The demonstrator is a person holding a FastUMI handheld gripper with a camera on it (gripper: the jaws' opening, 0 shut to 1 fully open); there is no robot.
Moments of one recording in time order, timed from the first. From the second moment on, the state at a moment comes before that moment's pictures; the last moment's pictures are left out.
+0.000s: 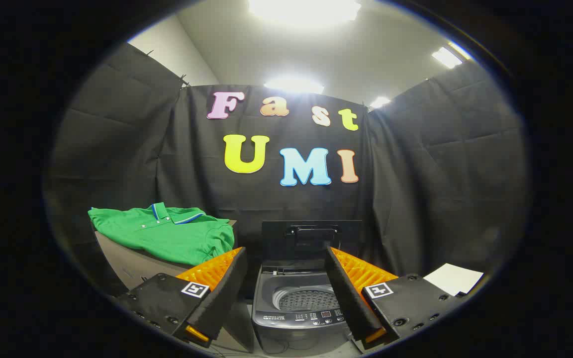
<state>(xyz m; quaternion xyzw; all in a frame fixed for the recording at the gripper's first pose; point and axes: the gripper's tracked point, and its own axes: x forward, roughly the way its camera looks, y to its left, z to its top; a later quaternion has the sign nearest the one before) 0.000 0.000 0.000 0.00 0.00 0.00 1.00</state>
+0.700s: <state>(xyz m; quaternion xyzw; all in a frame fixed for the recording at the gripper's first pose) -0.001 -0.011 0.013 0.00 -0.01 0.00 1.00</state>
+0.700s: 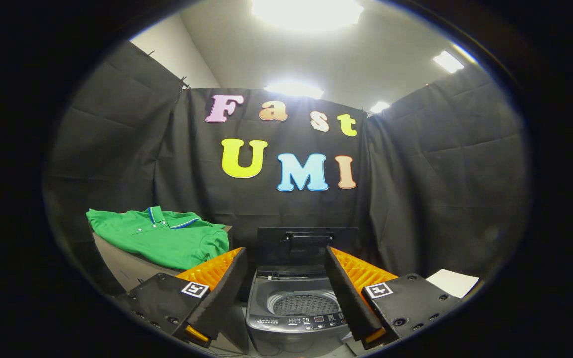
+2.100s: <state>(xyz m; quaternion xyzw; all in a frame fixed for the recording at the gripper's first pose) 0.065 0.117 0.068 0.05 0.01 0.12 0.99</state>
